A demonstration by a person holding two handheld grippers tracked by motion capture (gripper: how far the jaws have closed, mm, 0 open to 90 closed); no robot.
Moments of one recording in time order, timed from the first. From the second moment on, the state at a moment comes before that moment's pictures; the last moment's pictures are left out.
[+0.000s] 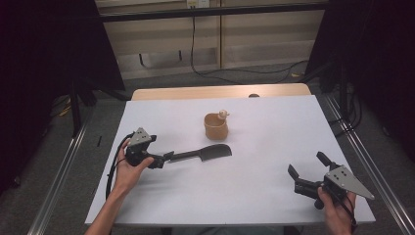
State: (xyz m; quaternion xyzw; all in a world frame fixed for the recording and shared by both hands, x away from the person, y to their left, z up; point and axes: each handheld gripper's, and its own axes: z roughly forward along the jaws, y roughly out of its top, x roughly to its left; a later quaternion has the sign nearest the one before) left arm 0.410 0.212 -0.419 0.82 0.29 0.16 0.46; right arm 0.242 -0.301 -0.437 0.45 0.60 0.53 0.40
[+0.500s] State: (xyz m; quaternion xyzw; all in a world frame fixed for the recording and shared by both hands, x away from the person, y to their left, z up) left arm 0.404 0.198 -0.421 0.84 0.27 0.12 0.46; right arm 0.241 -0.302 -0.436 0.45 0.60 0.53 0.40
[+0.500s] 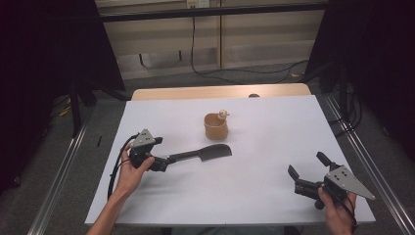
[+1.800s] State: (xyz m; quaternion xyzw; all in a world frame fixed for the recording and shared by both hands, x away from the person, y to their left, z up) left arm 0.445 0.128 -0.415 0.93 0.20 0.04 0.32; right arm 0.241 -0.300 -0.437 0.44 0.60 0.53 0.39
